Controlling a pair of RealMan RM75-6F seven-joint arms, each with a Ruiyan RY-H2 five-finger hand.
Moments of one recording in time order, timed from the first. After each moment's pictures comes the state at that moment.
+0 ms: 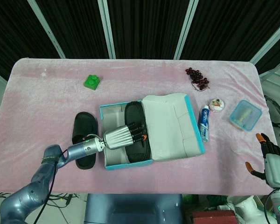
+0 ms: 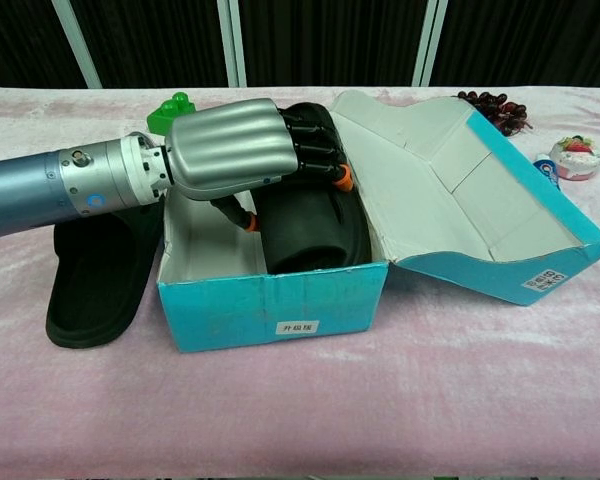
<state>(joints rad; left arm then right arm) -1.01 -2.04 0.21 -0.20 1.87 1.45 -0.27 0.09 -1.04 0.08 -1.73 -1.30 1.32 0.02</state>
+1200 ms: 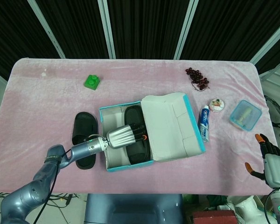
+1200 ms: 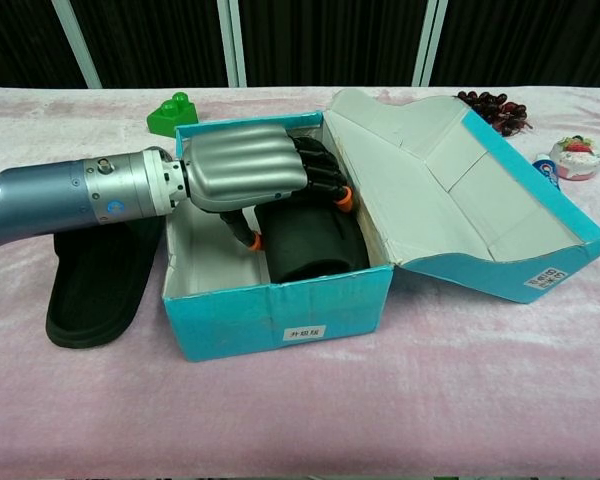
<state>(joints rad) -1.04 -2.03 0.23 -0.26 1.85 1.31 -0.32 0.09 -1.03 0.08 -1.74 -1.30 1.31 0.03</state>
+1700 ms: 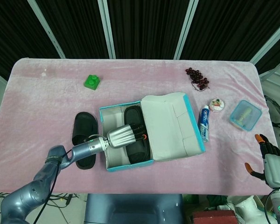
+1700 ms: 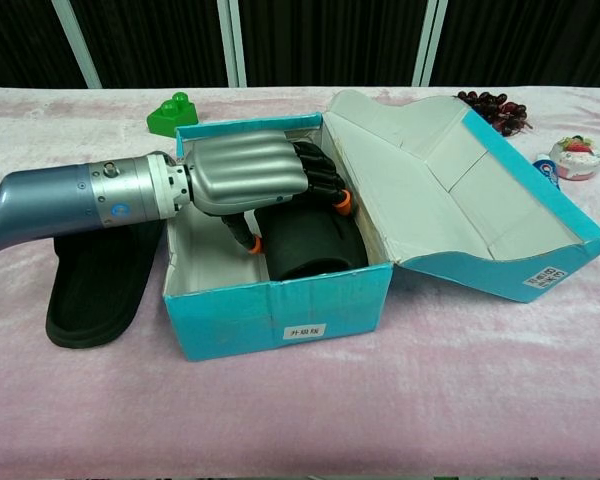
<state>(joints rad) -1.03 -2.03 0.23 -0.27 1.84 1.26 -0.31 0.09 -1.03 0.08 -1.74 -1.30 1.30 0.03</state>
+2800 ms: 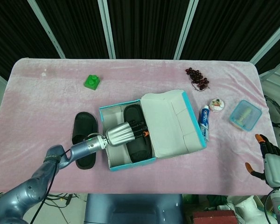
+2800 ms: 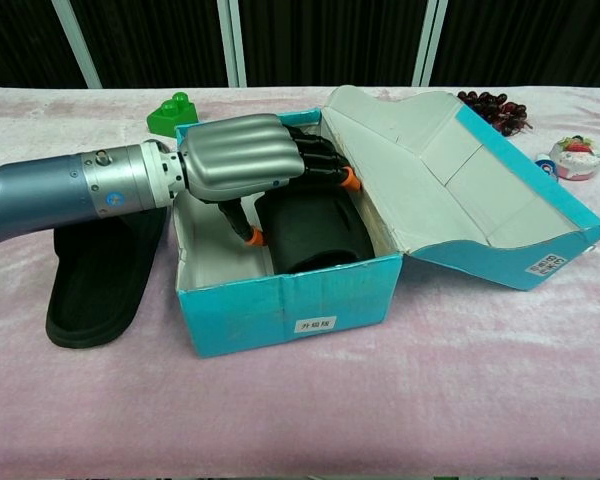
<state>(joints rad) -1.04 -1.99 0.20 -0.35 1.82 1.28 -0.30 0.10 -1.03 0.08 -1.75 -1.28 1.30 0.02</state>
